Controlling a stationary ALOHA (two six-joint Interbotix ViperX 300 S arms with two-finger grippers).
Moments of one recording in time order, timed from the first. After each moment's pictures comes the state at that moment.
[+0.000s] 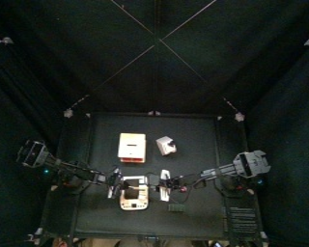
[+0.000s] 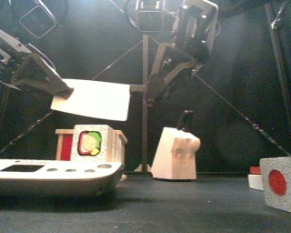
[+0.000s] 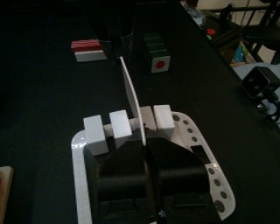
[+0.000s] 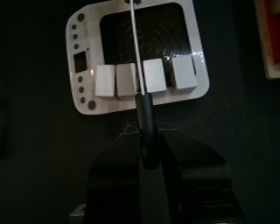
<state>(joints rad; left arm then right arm) -0.27 -0.31 1.16 -0.11 -0.50 0.10 0.15 0.04 0.42 -0.26 0.39 0.47</state>
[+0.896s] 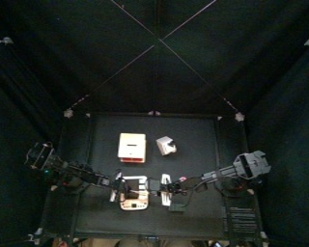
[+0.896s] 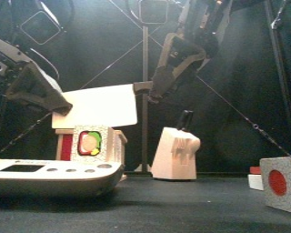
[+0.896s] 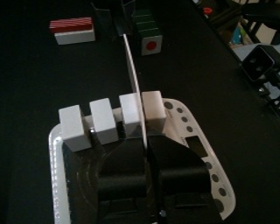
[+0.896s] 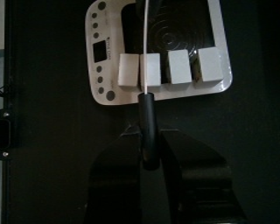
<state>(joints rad) -0.31 -0.17 1.12 -0.12 -0.50 0.09 0.21 0.04 0.43 -0.25 0.39 0.48</state>
